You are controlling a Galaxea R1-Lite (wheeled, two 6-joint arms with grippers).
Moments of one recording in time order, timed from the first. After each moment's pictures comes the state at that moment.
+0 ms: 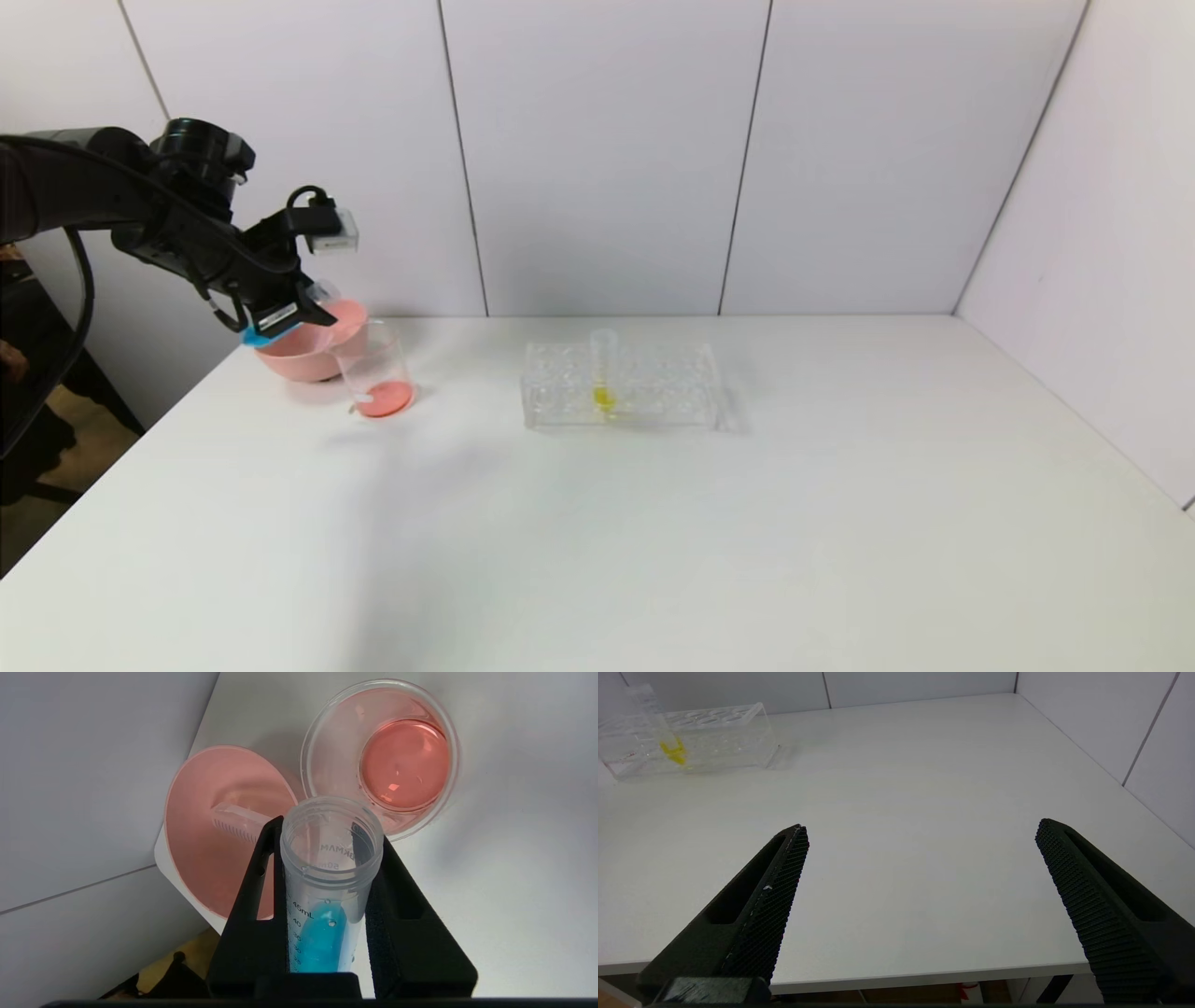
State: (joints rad) left arm 0.08 2.12 -2.03 0.71 -0.24 1.09; right arm 0.00 0.00 0.00 0.00 -0.04 0.09
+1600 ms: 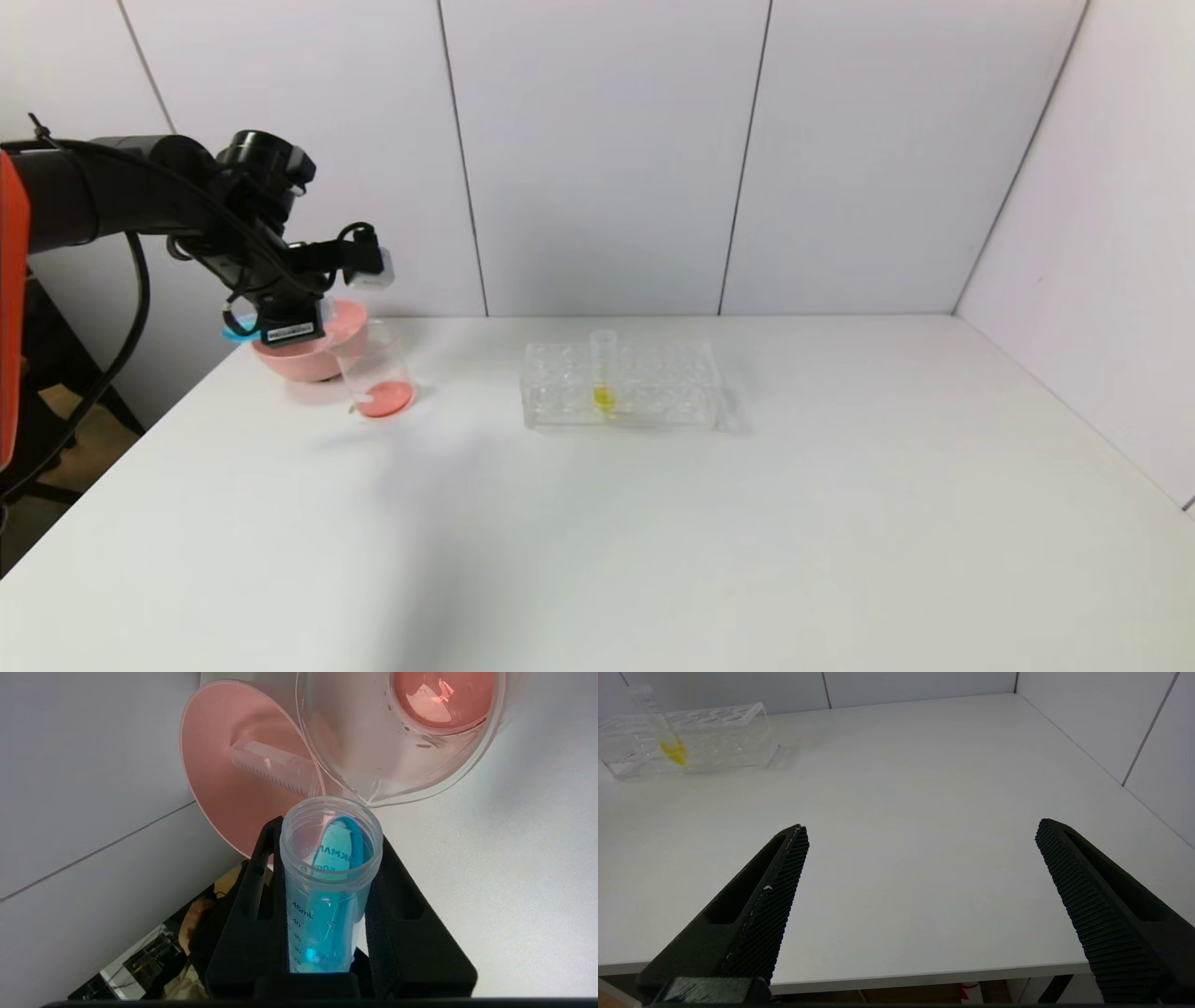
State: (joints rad) left arm -0.02 2.14 -2.03 0.73 0.16 1.20; right arm 0.00 0.00 0.00 0.00 -0.04 0.09
